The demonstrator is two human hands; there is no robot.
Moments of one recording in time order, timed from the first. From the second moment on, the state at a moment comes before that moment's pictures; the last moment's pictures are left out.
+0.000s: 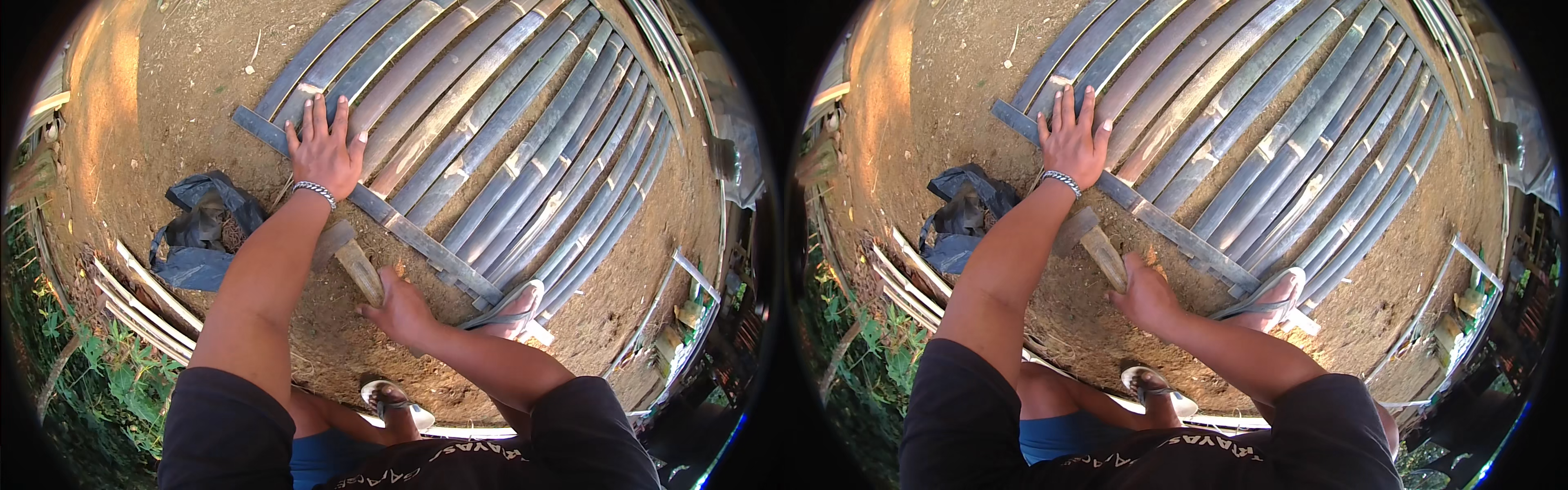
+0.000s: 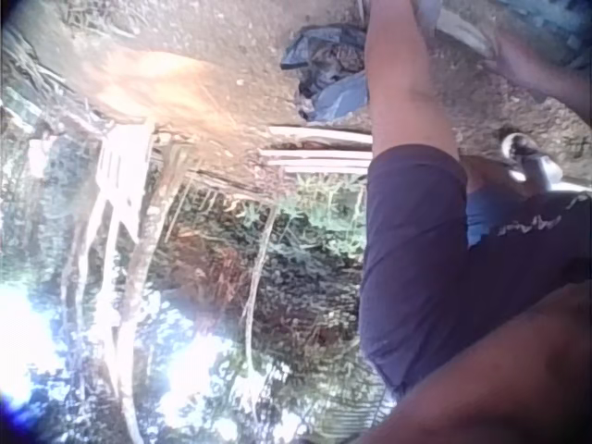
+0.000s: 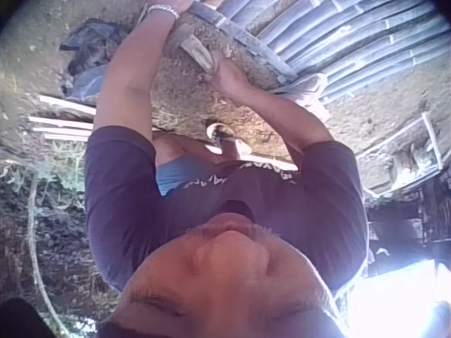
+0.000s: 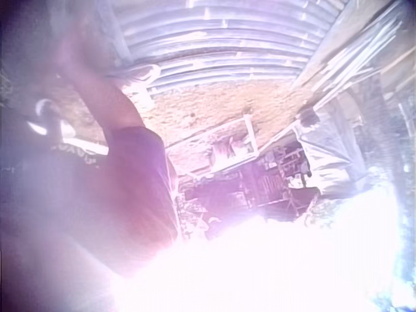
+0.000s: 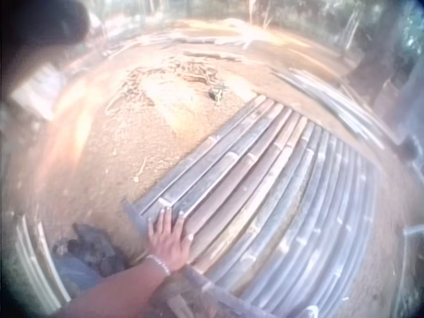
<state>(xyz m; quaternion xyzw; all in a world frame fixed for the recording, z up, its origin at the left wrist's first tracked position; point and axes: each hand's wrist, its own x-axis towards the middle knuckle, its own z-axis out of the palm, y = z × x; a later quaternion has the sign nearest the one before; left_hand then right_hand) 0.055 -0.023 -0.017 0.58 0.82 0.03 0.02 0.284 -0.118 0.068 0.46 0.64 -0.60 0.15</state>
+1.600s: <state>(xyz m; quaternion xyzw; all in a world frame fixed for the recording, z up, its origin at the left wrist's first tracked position) 0.055 -0.038 -0.033 0.50 0.85 0.17 -0.01 0.311 -0.083 0.114 0.35 0.67 -0.48 -0.44</state>
